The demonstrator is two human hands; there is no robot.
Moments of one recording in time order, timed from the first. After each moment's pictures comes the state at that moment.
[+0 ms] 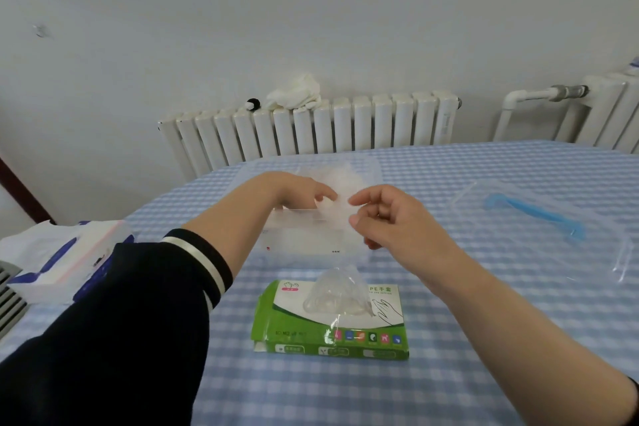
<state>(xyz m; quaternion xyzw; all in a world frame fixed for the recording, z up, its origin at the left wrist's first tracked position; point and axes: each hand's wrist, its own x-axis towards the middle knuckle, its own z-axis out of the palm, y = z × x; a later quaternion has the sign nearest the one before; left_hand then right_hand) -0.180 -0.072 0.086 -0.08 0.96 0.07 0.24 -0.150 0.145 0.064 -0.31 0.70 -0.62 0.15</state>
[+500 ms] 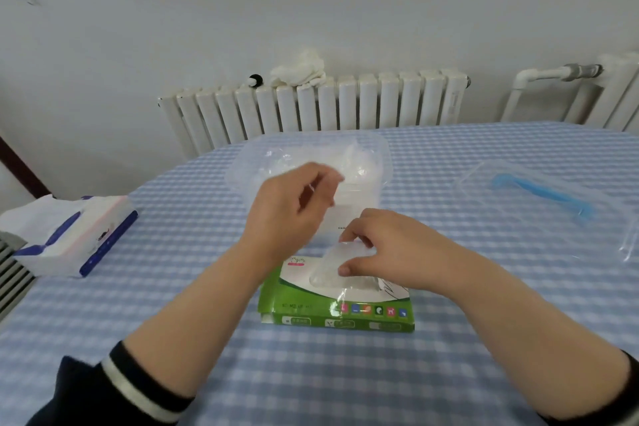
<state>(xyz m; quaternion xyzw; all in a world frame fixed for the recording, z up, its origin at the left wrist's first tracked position) -0.065 -0.018 0.053 0.02 0.87 0.35 -0.34 -0.138 0.143 0.050 -0.48 0.86 -0.17 0.09</state>
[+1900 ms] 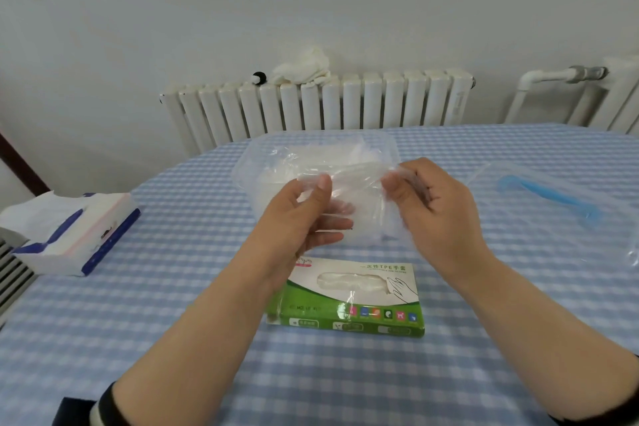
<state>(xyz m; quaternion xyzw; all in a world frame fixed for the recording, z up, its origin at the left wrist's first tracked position) -0.047 -0.007 0.057 -0.12 0.64 0.75 -0.15 -0.139 0.147 0.049 -0.36 0.71 -0.59 -0.12</state>
